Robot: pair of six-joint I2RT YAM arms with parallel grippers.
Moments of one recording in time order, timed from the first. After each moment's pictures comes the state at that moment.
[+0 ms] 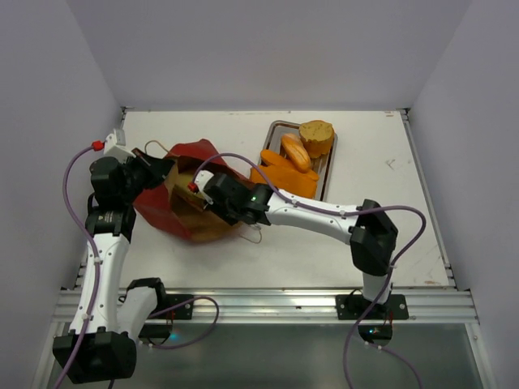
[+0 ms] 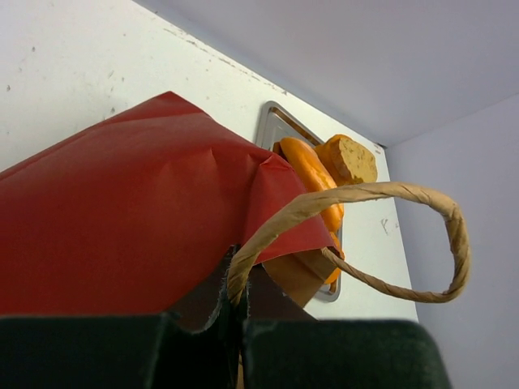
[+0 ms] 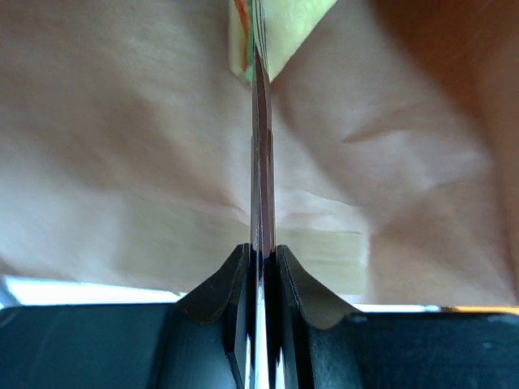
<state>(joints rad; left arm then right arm) 0.11 0.86 0.83 -0.23 0.38 -0.67 1.11 1.90 1.60 -0.56 0.24 0.00</state>
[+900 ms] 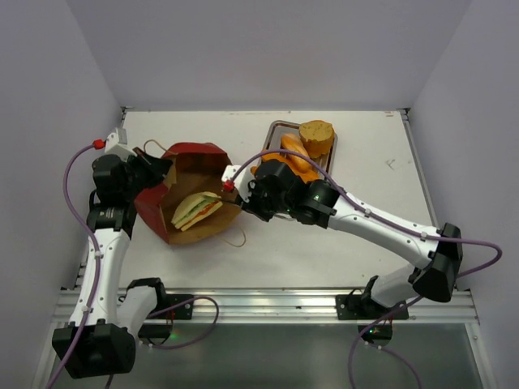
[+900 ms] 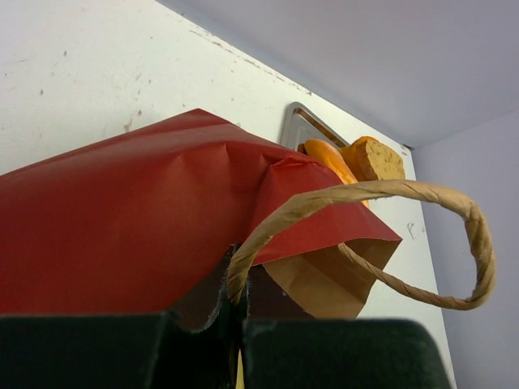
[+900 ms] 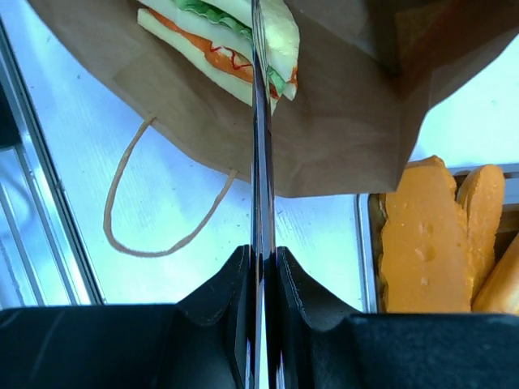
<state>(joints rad) 0.11 0.90 0.83 -0.22 0.34 -0.62 1.03 1.47 1.38 -0.59 -0.02 -0.24</state>
